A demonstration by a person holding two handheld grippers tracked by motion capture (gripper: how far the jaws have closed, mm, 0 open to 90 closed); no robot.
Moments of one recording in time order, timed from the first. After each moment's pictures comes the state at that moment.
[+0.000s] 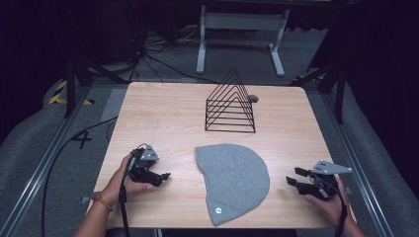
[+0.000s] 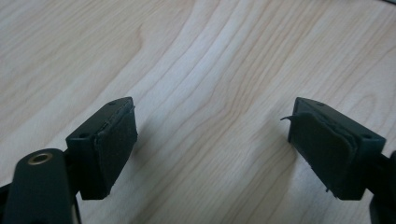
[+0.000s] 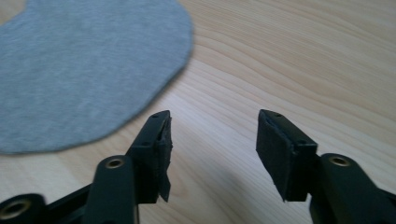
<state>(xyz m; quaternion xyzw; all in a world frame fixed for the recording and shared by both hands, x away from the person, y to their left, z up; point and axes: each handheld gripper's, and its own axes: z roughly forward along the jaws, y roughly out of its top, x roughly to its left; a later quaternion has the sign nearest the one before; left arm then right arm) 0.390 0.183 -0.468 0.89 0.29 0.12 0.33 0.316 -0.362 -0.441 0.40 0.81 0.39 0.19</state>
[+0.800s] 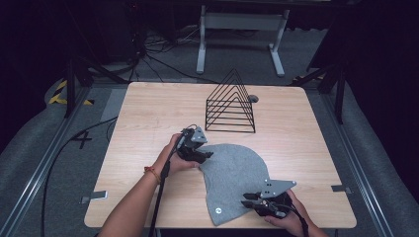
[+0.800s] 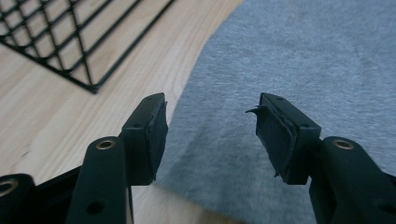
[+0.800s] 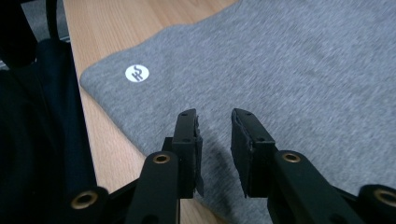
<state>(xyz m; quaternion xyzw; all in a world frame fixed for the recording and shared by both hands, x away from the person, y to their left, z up) 0.446 0.047 -0.446 0.91 0.18 0.12 0.36 0.287 -0.233 -0.456 0.21 0.89 0.39 0.09</state>
